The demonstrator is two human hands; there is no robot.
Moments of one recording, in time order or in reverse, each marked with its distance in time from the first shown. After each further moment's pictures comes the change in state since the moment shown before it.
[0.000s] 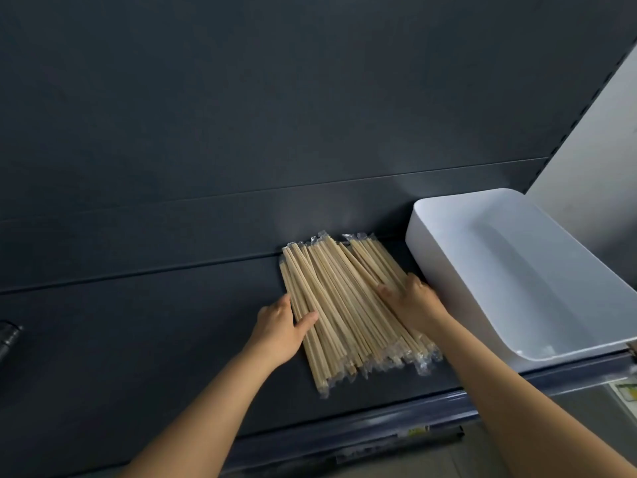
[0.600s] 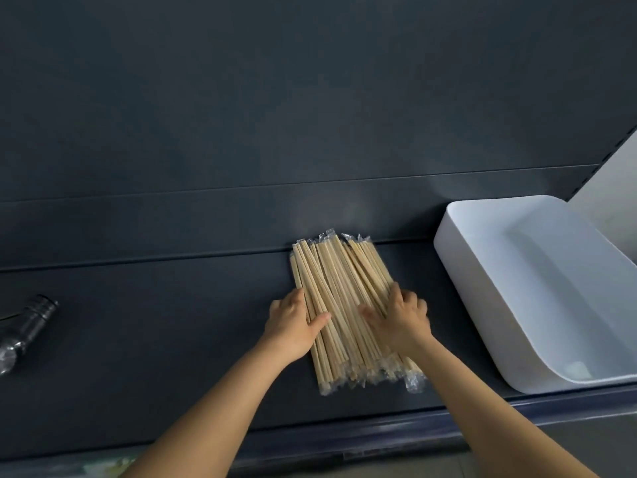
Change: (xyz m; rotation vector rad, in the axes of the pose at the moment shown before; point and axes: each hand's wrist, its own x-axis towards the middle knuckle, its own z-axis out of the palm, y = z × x) left_hand 0.004 -0.015 -0.001 -0.011 0.029 -0.016; right_hand -0.020 -0.040 0.046 -0.169 -0.050 -0.052
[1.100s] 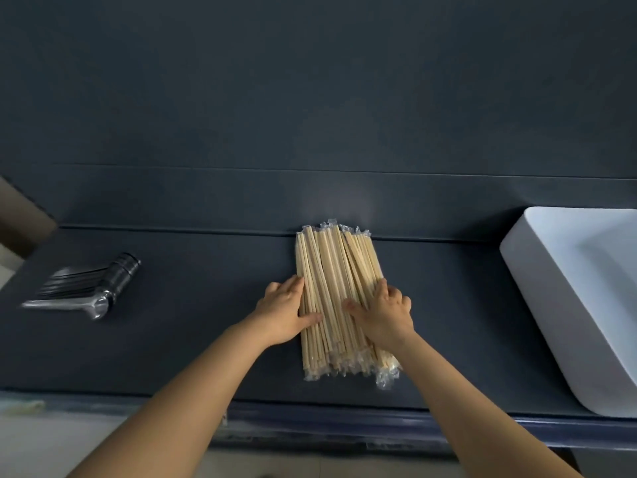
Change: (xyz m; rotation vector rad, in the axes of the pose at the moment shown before) left_hand -0.018 -0.097 -0.057 0.177 -0.090 -0.001; right_hand -0.030 -0.105 0.048 0.051 -0.079 -0.106
